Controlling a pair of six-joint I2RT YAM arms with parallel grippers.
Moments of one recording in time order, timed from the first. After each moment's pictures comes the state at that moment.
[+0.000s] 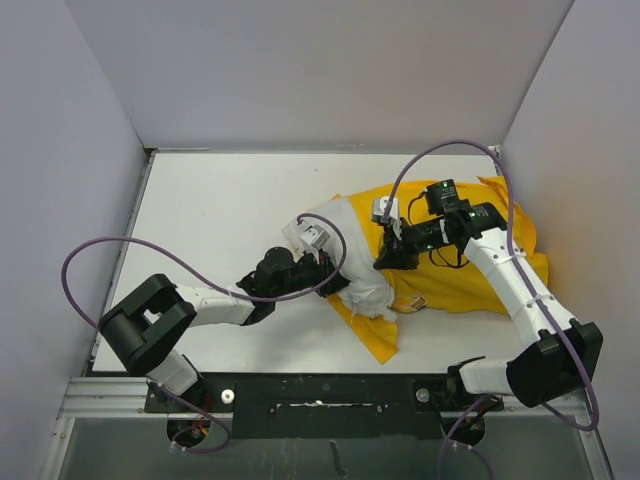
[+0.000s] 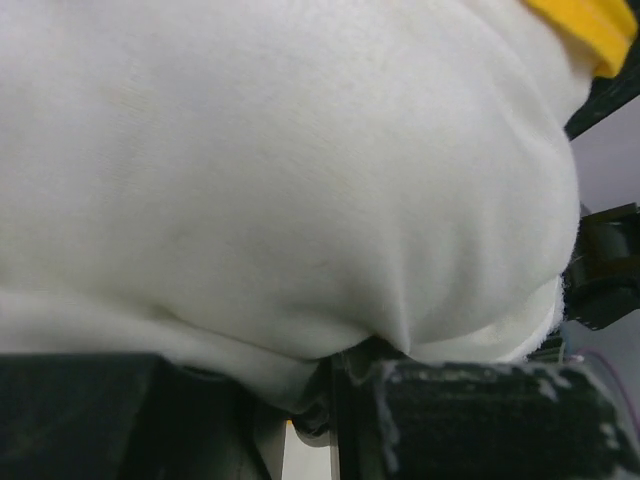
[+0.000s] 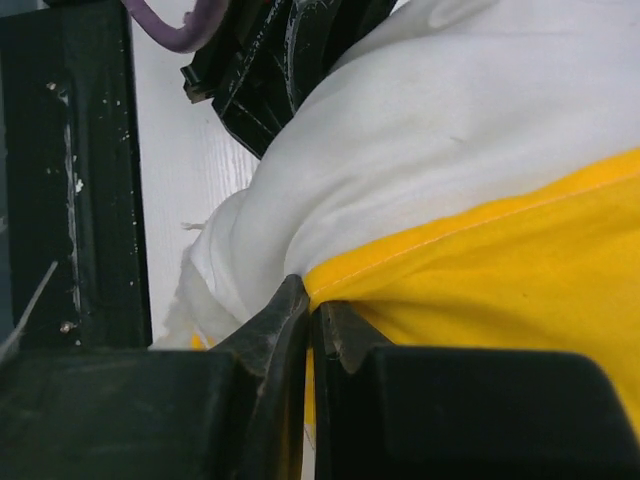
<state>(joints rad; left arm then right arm) -0.84 1.56 0.61 0.78 0.32 -0.57 0.32 1.29 1.25 -1.02 -0.86 -0.85</state>
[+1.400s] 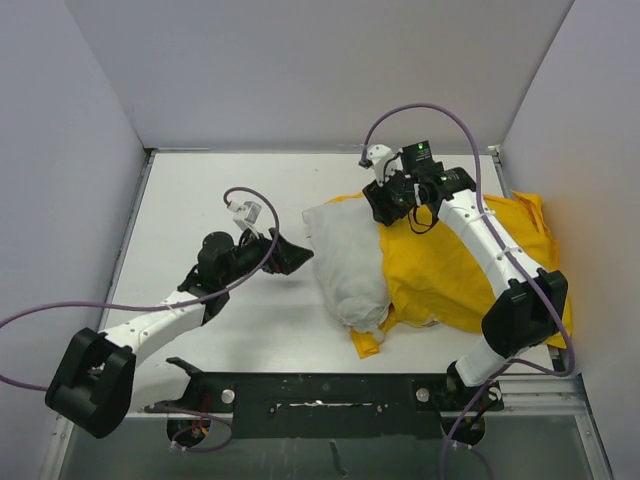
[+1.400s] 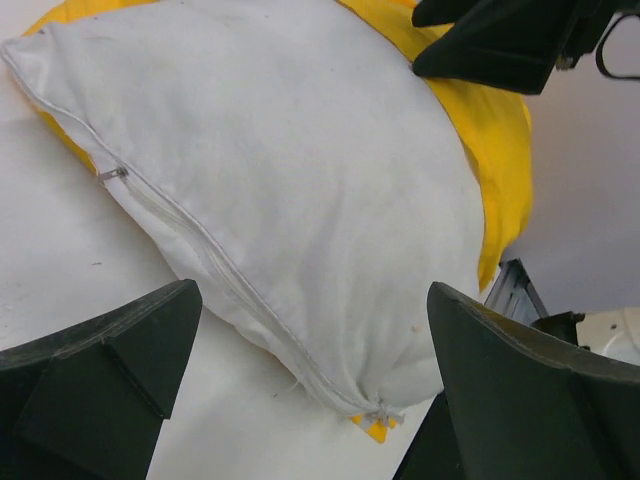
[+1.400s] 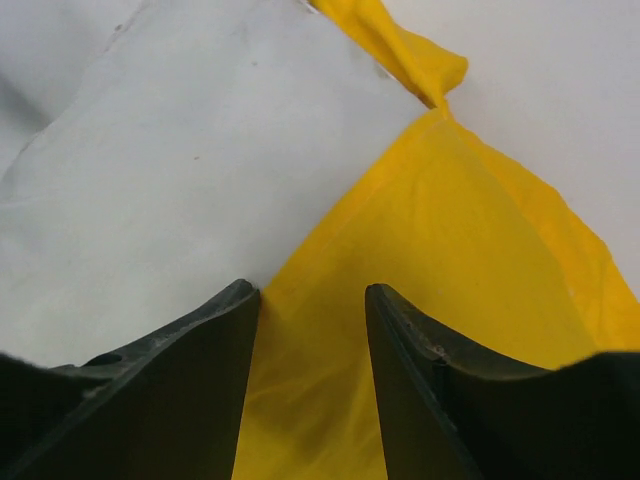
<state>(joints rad) -0.51 1.16 0.48 0.54 0.39 -0.68 0.36 1.59 1.55 -0.84 -0.25 -0.42</state>
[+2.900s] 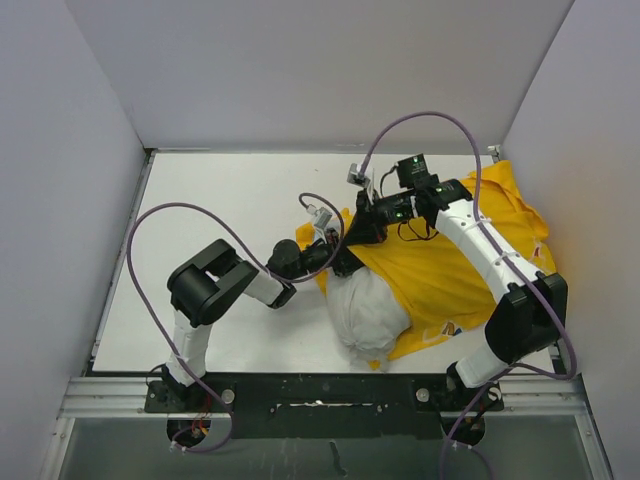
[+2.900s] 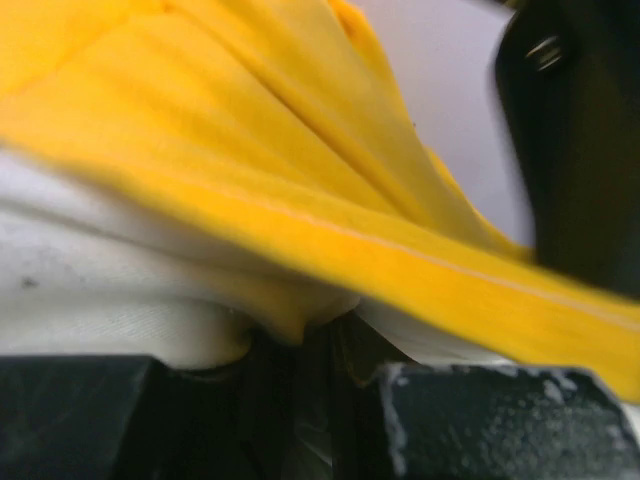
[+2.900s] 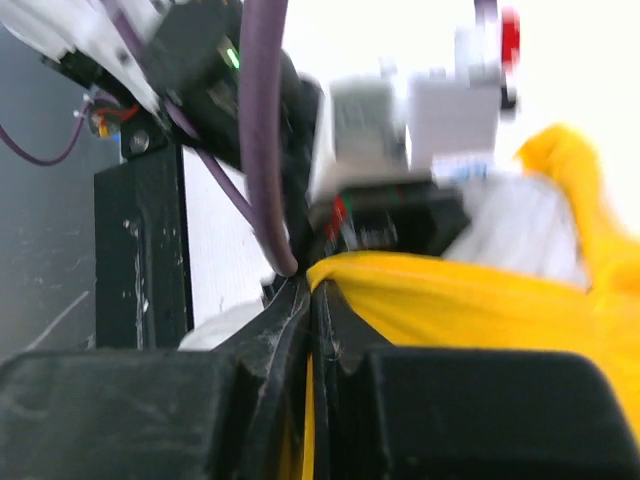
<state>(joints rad) -0.76 2.02 0.78 1.42 0.49 -0.89 0.38 1.57 1.37 -0.76 -0.98 -0.43</state>
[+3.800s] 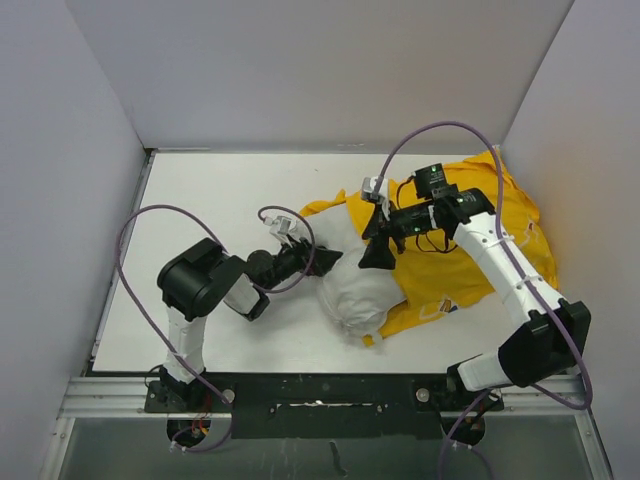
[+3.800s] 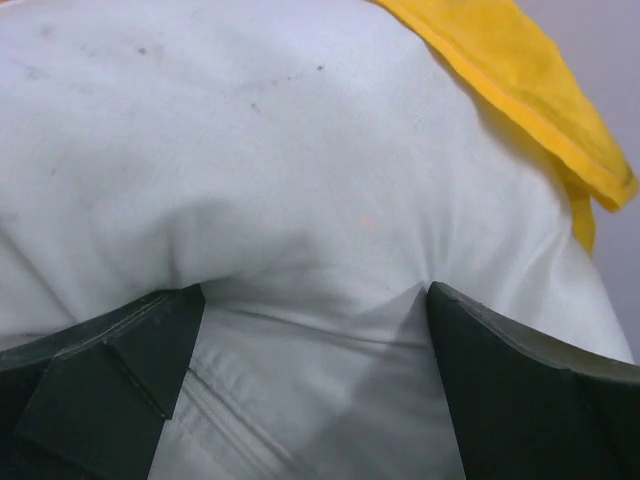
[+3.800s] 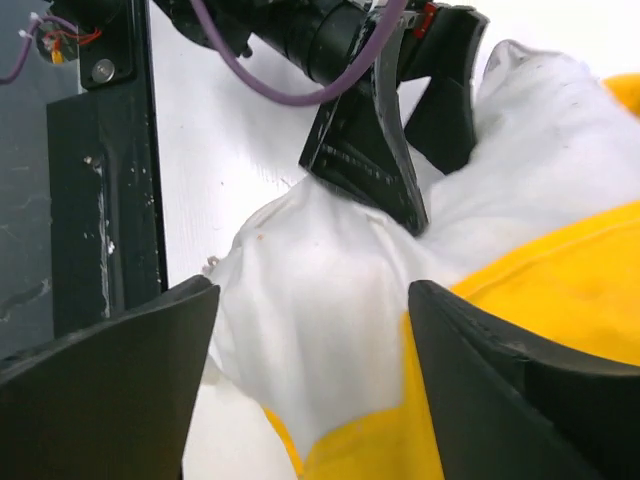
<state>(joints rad) -0.67 2.04 0.61 1.51 0.25 -0.83 0.35 1.43 1.33 -0.91 -0.92 -0.64</state>
